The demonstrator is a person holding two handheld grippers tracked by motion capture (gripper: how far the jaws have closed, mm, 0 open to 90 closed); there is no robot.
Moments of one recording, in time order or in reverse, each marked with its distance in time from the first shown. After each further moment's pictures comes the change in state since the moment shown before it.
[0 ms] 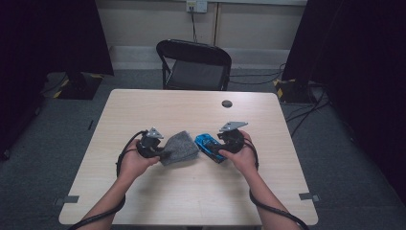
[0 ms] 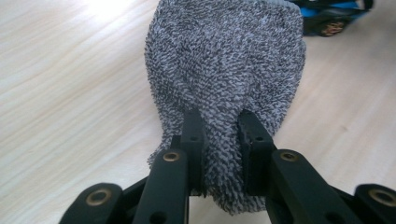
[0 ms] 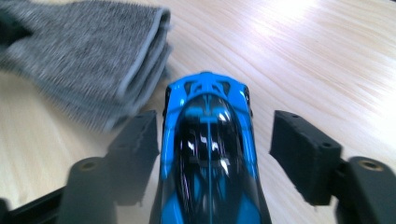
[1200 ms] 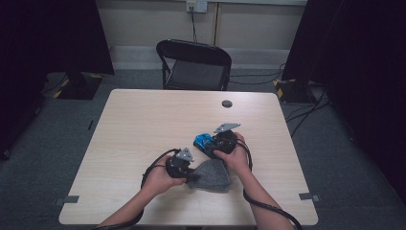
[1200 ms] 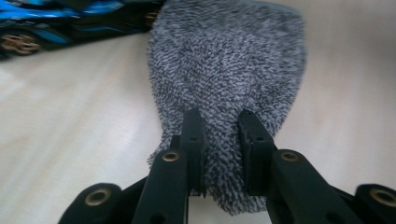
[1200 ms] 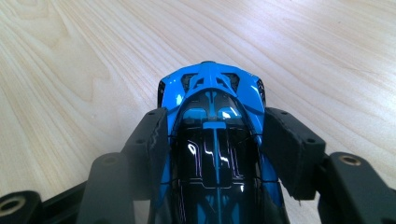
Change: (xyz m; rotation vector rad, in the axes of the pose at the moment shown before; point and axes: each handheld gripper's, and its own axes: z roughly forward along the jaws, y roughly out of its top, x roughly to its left) left arm -0.080 0.006 0.050 0.027 -0.263 0.176; right arm 0.003 -0.006 0.024 0.029 -0.017 0.009
